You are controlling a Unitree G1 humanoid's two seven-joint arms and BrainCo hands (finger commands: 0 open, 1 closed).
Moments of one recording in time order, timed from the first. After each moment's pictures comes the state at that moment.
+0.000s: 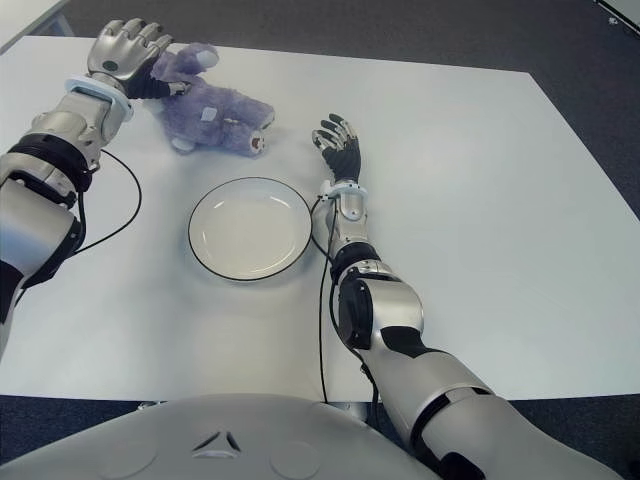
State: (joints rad) left arm -1.16 0.51 -0.69 1.37 0.91 -0.14 0.43; right arm -0.80 0.07 -0.33 1.24 0.01 -0.53 -0.06
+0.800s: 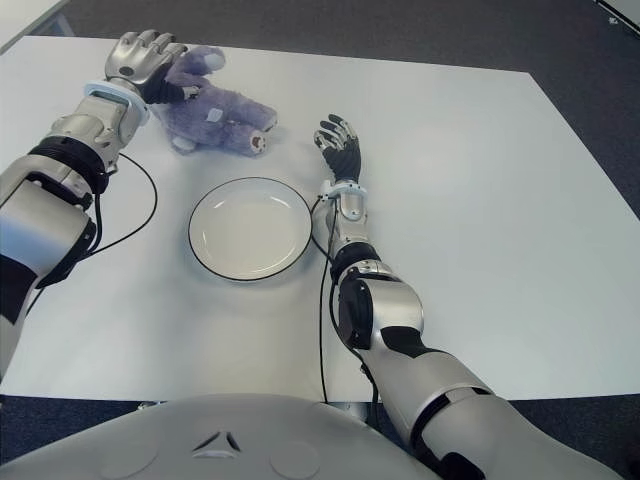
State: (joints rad) left arm -1.16 0.45 -0.65 1.38 0.87 -0.13 0.38; right arm -0.80 0.07 -0.33 1.24 0.01 -0.53 -0.06
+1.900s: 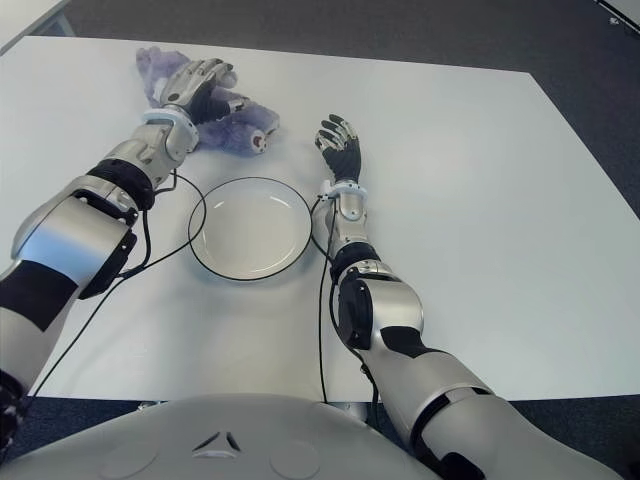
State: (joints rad) left arm -1.09 0.27 -0.45 1.37 0.66 -0.22 0.35; right arm -0.80 0.07 -0.33 1.24 0.00 -0.53 -0.08
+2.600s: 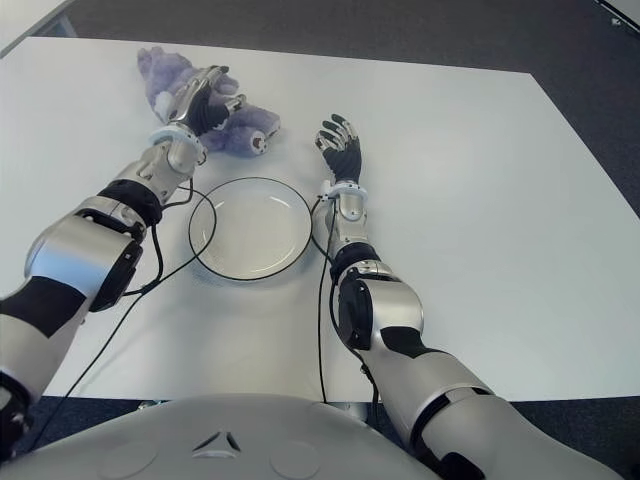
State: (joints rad) left arm -1.00 0.24 -0.28 1.33 0.53 -0.29 0.38; right arm -0.80 0.07 -0.32 1.24 0.00 -0.53 -0.09
